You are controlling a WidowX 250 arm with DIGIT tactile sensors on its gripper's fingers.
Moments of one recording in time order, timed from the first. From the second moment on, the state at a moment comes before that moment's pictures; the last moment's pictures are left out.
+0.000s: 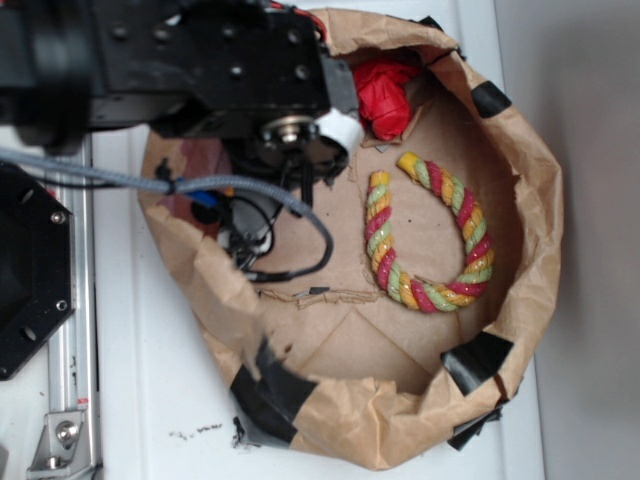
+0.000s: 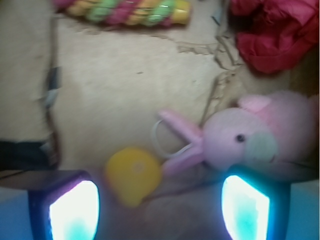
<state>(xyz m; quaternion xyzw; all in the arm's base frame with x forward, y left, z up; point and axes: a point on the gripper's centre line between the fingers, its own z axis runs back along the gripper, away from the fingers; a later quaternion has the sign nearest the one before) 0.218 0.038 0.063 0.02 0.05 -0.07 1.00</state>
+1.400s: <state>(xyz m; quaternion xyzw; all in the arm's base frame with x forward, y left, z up) 0.211 0.034 0.015 0.04 0.09 -0.05 0.99</state>
